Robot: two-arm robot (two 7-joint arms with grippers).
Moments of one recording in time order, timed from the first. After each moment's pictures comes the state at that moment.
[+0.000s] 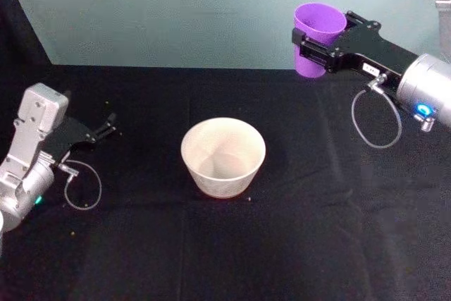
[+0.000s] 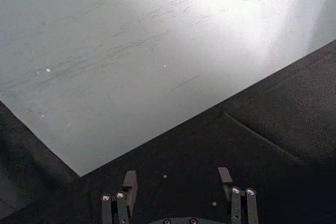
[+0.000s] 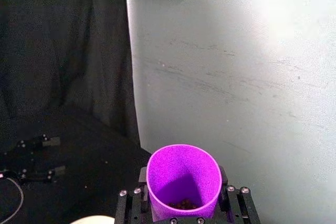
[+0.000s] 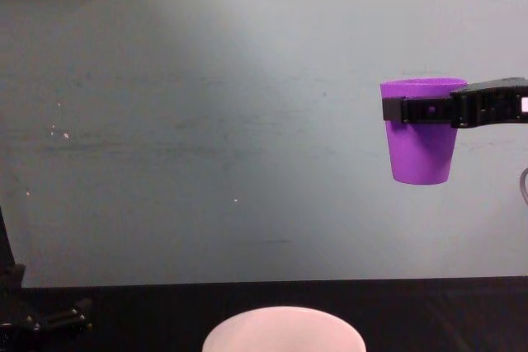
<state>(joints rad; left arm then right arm) -0.20 0.60 0.45 -1.41 -0.25 -0.12 0.03 0.35 0.51 -0.28 -1.71 0.44 0.30 0.40</state>
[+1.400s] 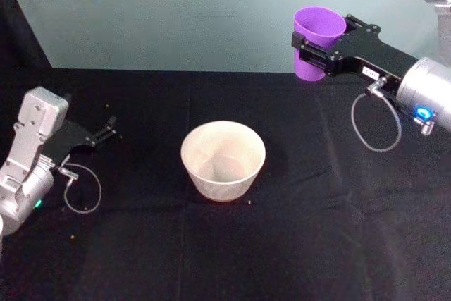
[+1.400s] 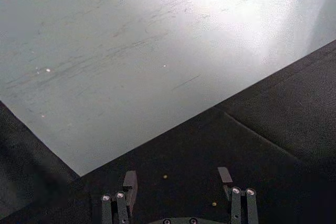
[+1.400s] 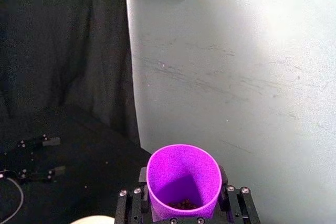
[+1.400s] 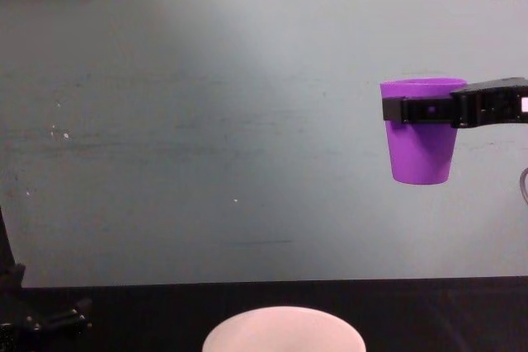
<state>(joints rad) -0.20 0.60 0.45 -1.41 -0.25 -0.12 0.03 0.35 0.51 -0.28 -1.71 0.44 0.30 0.40</state>
